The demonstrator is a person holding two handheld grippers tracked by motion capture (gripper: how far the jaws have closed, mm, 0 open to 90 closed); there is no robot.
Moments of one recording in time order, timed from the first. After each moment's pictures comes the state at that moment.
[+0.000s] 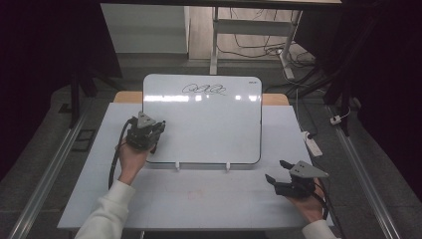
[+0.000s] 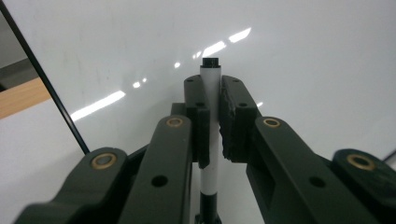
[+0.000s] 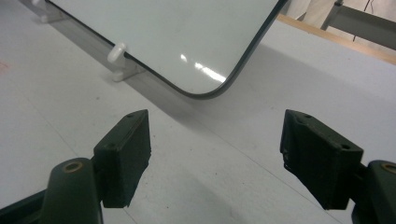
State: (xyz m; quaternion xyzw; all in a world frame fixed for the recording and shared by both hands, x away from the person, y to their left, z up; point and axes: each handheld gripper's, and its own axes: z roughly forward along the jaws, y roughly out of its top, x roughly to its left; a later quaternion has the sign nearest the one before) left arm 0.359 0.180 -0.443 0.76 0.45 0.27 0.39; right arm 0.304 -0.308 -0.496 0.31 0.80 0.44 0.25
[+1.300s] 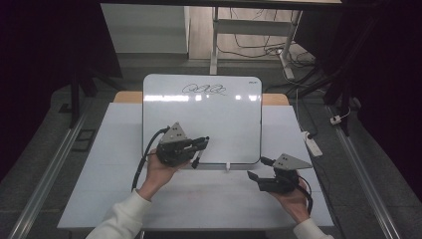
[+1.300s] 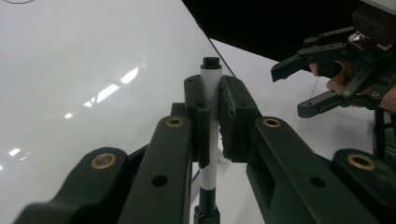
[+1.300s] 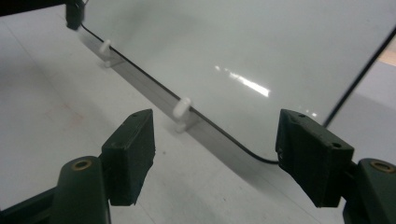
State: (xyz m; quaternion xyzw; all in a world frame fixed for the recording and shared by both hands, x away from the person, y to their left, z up) left arm 0.315 0.091 -0.413 0.80 0.28 0.14 0.52; right arm 0.306 -0.254 -0.472 0.29 0.81 0.47 0.19
